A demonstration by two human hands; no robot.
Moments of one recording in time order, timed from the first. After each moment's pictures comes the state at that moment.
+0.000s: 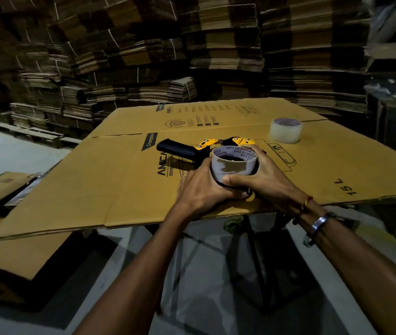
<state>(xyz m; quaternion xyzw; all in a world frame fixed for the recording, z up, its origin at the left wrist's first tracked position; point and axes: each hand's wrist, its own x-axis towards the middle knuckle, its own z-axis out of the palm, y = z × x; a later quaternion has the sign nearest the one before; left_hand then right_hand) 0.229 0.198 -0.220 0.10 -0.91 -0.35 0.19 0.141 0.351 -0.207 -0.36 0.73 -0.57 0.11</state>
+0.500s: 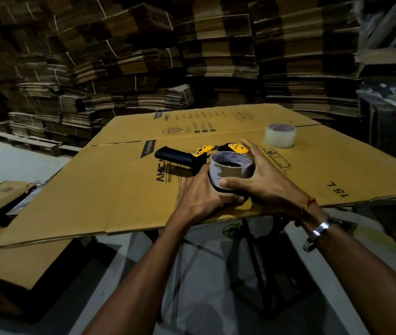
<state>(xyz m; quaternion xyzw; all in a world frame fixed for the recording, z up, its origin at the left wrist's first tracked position) 0.233 0.204 -0.218 0.09 -0.92 -0.33 0.20 0.156 0.359 -0.186 -0.35 0.80 -0.48 0.09</state>
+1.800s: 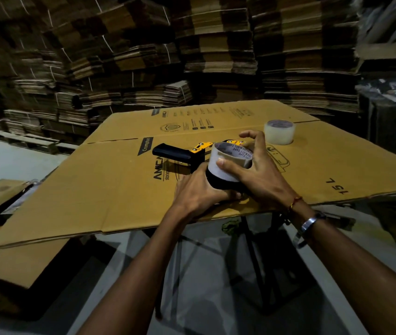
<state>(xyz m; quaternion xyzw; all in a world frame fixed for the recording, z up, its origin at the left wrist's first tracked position) 0.232 0.201 -0.209 0.11 -0.92 -0.34 0.16 0.148 0.346 -0.194 -0.34 0.77 -0.54 -0.04</state>
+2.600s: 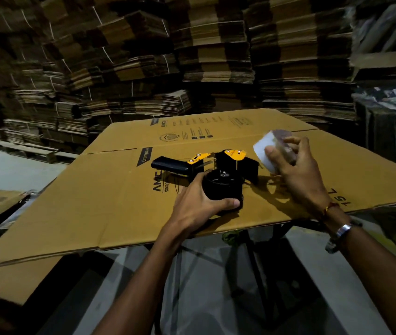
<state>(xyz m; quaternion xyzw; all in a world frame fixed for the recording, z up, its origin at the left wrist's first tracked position) 0.238 0.197 -0.216 0.11 -0.87 -0.46 0.15 0.098 0.397 -0.201 -0.21 0.79 -0.56 -0.13</state>
